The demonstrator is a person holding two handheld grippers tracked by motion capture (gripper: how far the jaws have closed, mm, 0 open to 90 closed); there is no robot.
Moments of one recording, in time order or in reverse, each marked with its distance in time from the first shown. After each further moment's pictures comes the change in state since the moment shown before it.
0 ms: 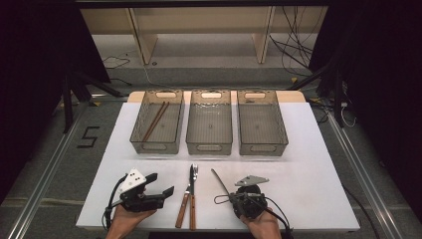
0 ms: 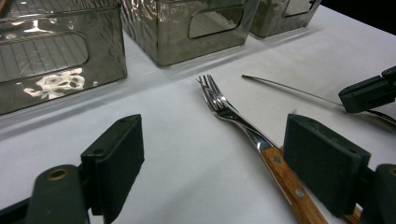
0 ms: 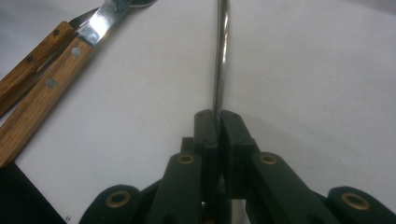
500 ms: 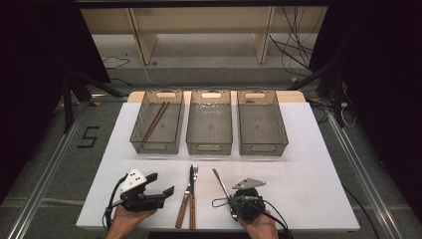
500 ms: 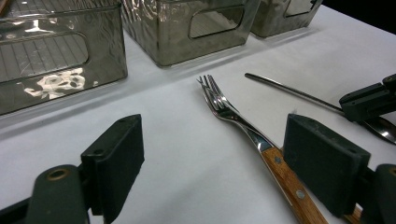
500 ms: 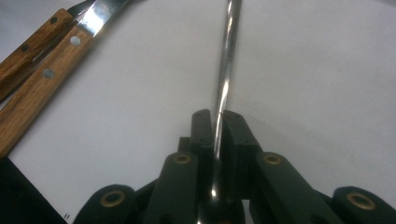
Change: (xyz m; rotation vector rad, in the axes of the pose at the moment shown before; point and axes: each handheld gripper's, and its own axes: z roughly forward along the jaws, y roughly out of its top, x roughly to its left) left arm 0.000 0.000 0.001 0.000 0.004 -0.004; right arm 0.007 -0.005 0.003 0.004 -0.024 -0.018
